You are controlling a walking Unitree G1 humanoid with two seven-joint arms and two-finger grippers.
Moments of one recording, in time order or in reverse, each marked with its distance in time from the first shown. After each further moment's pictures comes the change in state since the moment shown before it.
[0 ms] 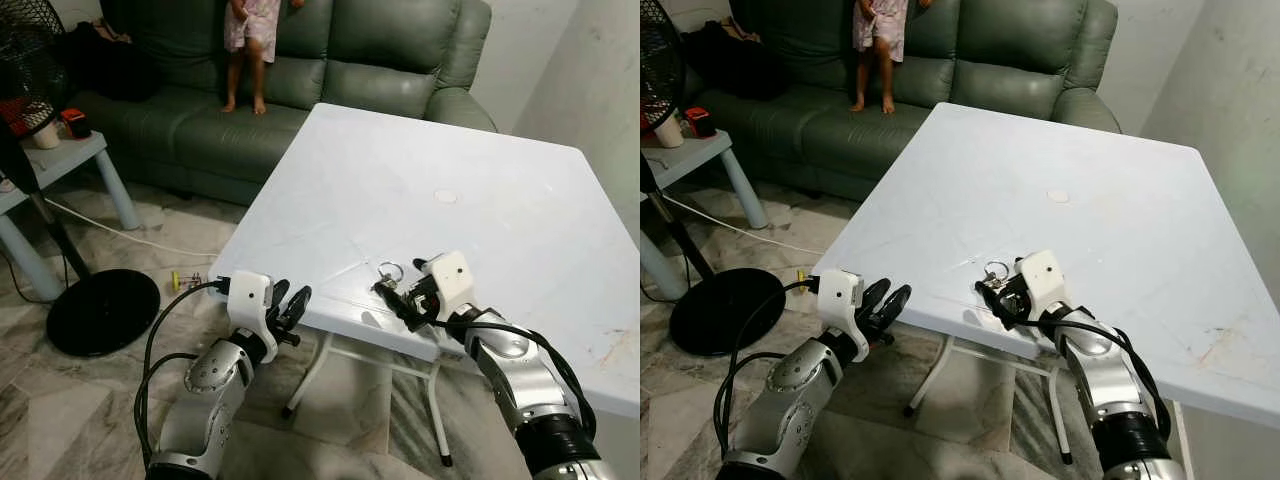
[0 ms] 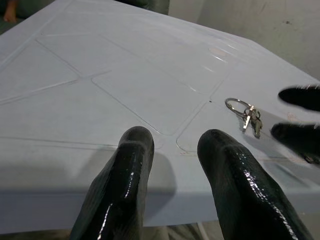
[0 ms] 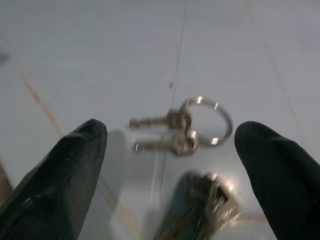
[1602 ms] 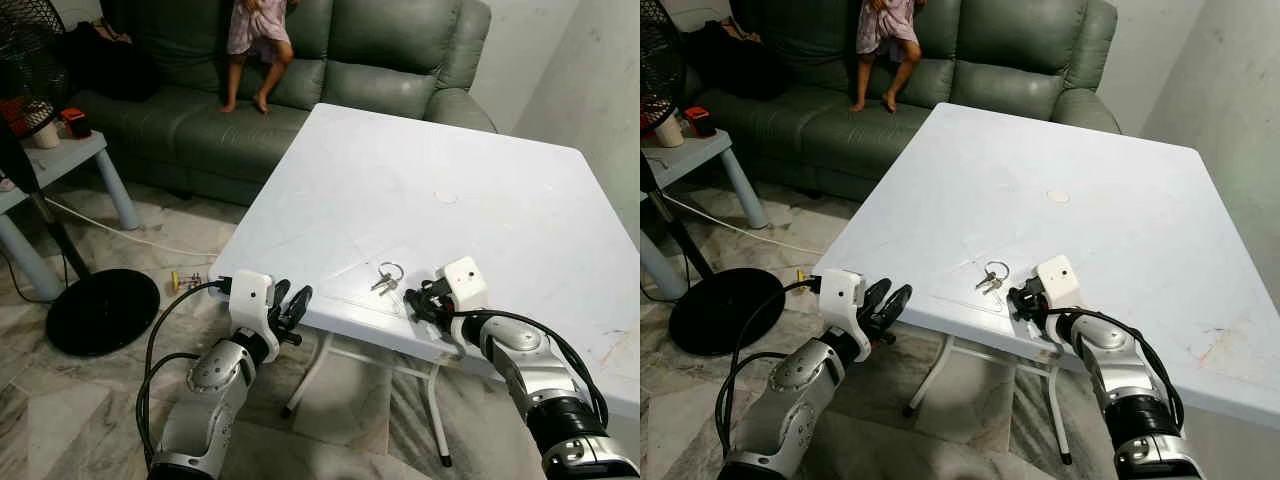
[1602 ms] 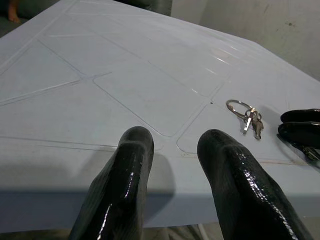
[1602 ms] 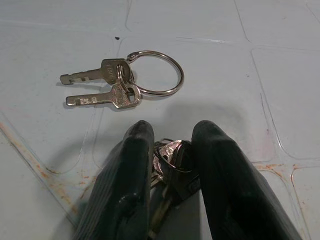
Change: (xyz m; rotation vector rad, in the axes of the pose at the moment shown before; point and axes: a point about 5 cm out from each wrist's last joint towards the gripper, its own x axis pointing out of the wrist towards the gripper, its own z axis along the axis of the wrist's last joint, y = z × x) left arm 0.001 -0.002 0.001 -0.001 -0.003 0.013; right arm -0.004 -0.025 -0.014 0.045 0.098 -0.084
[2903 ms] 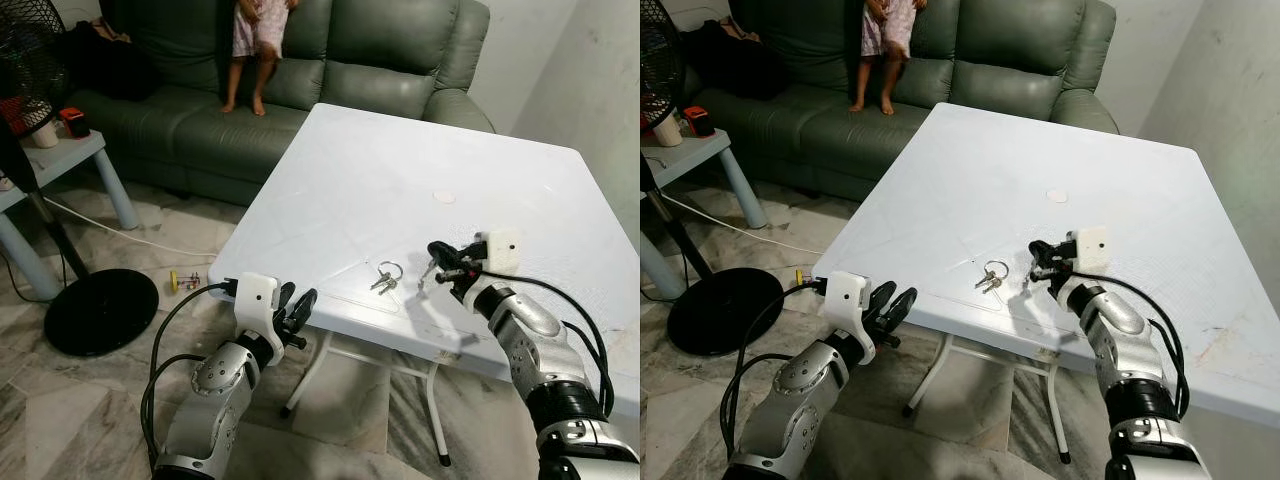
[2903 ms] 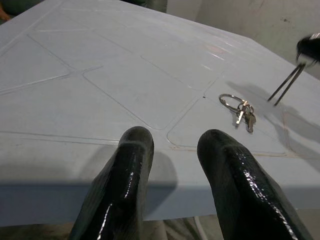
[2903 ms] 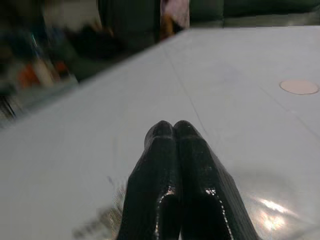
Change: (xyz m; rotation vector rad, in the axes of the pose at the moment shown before) left arm 0.000 -0.006 -0.003 0.008 0.011 -0.013; right arm -0.005 -0.025 0.040 0.393 -0.386 -0.050
